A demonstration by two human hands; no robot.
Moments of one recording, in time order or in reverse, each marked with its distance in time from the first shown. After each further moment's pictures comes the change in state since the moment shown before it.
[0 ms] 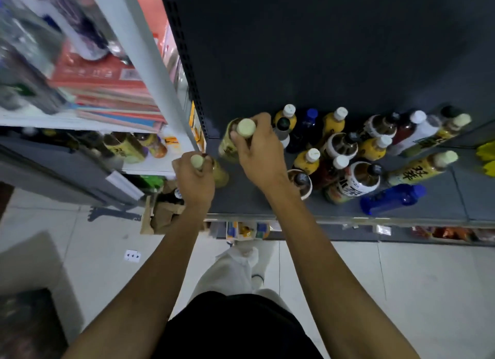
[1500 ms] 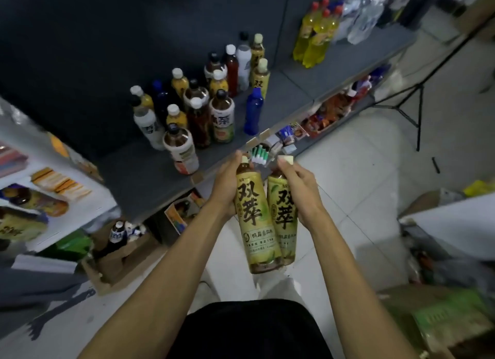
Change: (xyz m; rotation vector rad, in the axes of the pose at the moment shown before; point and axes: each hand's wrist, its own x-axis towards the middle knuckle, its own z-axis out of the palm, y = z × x) left_hand -0.287 0.091 0.020 -0.612 -1.263 -0.421; right_hand -0.347 0.030 -0.153 0.659 0.650 0.766
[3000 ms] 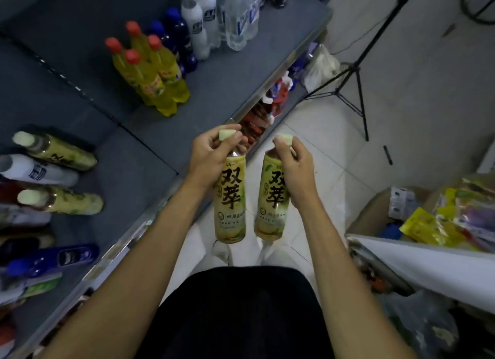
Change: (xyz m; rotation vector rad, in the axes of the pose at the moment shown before) left_hand 0.454 -0.019 0.503 0.522 -0.135 0.194; right_hand 0.496 -0.107 -0.440 0.073 0.258 -0.079
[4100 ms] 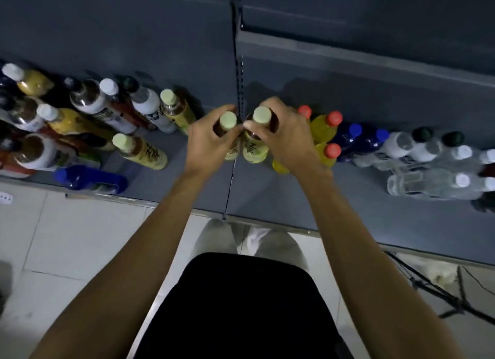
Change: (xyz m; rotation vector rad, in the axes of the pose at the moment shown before) left_hand 0.134 0.022 -0.219 0.344 1.094 0.037; right_hand 0.213 -0.089 0.359 -0.684 -1.161 -0.757
